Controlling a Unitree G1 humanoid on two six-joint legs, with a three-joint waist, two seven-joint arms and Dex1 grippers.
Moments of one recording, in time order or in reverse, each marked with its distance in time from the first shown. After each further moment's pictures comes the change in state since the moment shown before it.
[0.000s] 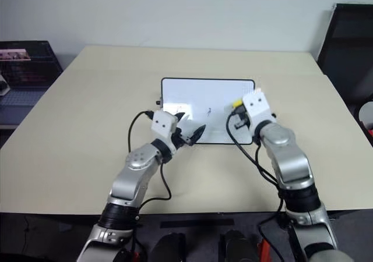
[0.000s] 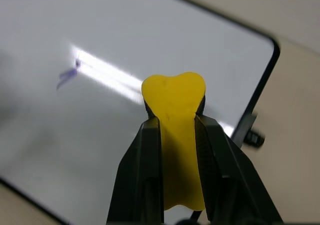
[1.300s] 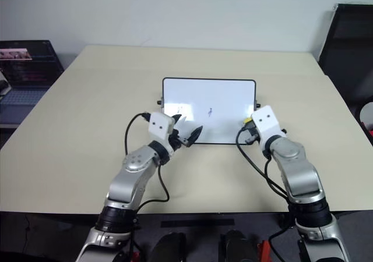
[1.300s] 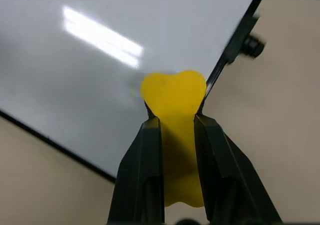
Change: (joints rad) left arm 0.033 0.019 0.007 -0.039 -0.011 0.029 0.009; right arm 0.159 -0.070 -0.033 -0.095 -0.024 0.022 0.053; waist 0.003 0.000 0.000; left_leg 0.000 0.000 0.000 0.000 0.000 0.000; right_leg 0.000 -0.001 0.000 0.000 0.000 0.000
